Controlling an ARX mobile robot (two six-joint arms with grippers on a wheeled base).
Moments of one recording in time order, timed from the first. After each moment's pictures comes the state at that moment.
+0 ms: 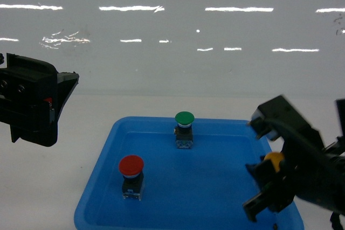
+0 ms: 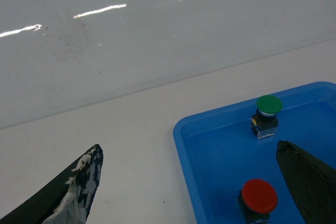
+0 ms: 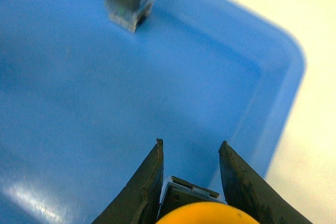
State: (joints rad) left arm -0.28 1.19 0.39 0.53 -0.12 0.11; right arm 0.28 1.95 0.64 0.70 -0.13 -0.22
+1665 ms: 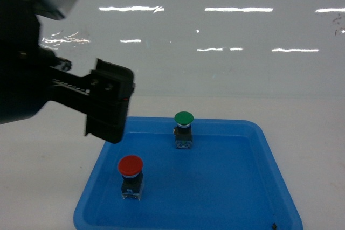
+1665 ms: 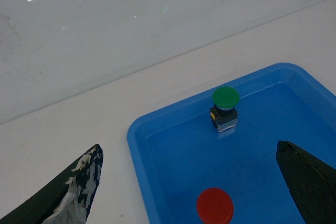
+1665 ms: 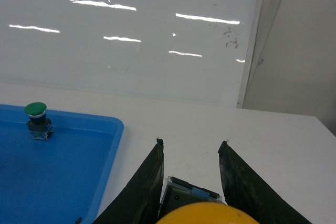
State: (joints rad) left arm -0.38 1.41 0.58 0.45 -0.09 0.11; right arm -0.01 0.07 0.08 -0.05 -0.01 -0.10
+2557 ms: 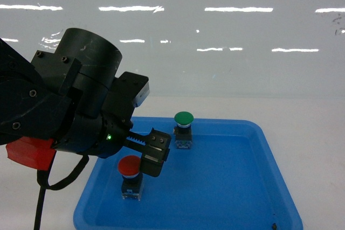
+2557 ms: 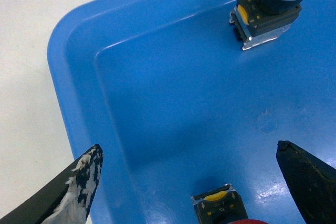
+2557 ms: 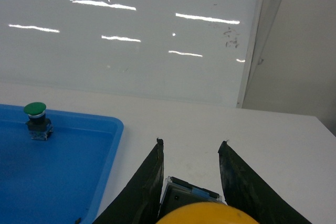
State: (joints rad) left arm -0.35 2.02 0.96 0.19 -0.04 0.03; right arm -0.01 0.07 0.08 -0.05 -0.01 -0.10
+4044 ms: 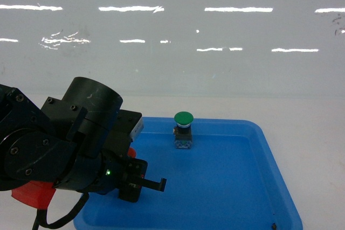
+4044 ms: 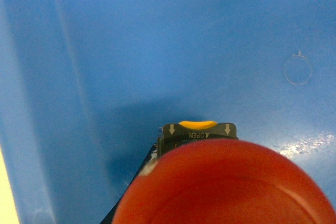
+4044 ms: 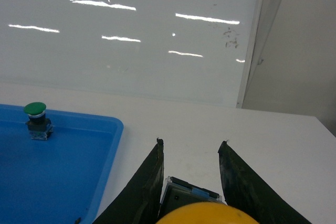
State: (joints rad) left arm -0.34 2.13 0.91 0.25 0.00 -0.08; right arm -0.01 0.07 0.08 -0.05 -0.01 -0.10
